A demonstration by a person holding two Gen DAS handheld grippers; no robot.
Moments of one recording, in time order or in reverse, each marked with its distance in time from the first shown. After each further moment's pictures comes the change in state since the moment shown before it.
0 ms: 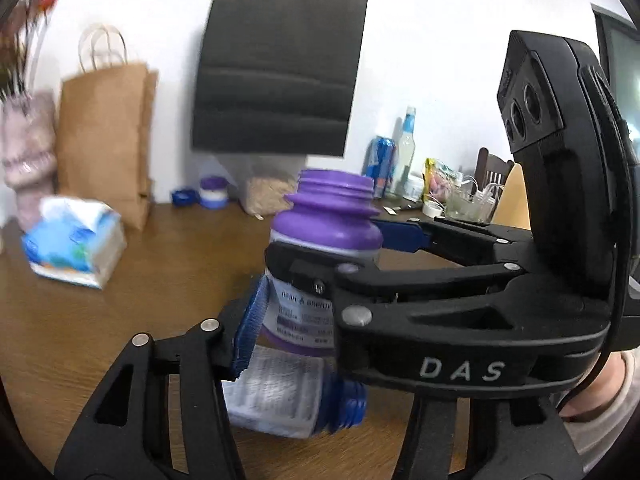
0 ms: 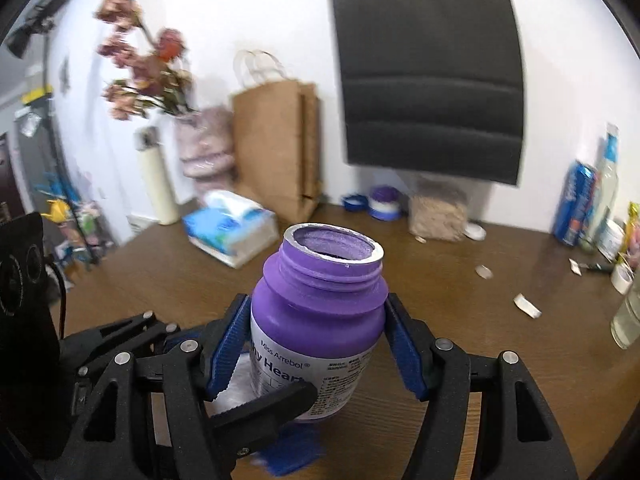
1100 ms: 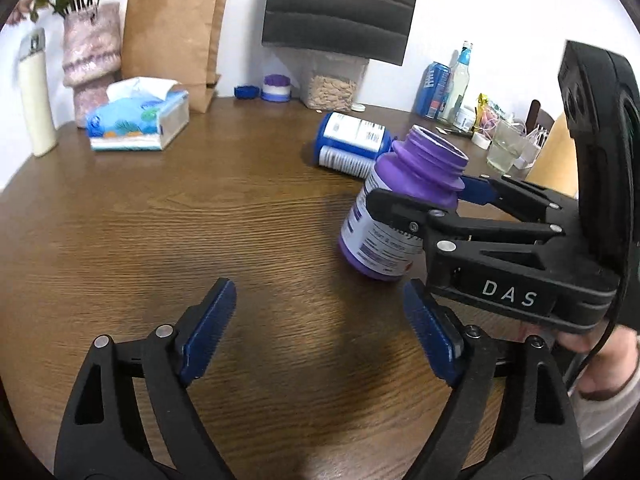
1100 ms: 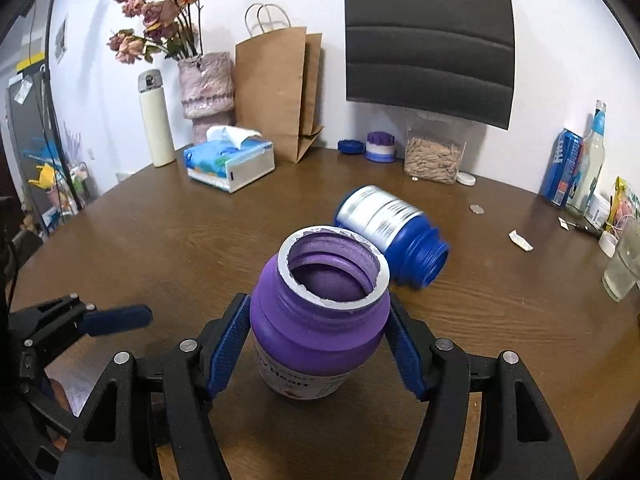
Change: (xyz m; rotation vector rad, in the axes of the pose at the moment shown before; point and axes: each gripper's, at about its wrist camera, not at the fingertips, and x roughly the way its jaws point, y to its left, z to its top) left arm -0.026 -0.004 -0.074 -0.108 0.257 0.187; right arm -0.005 0.015 -0.075 -0.041 0.119 -0.090
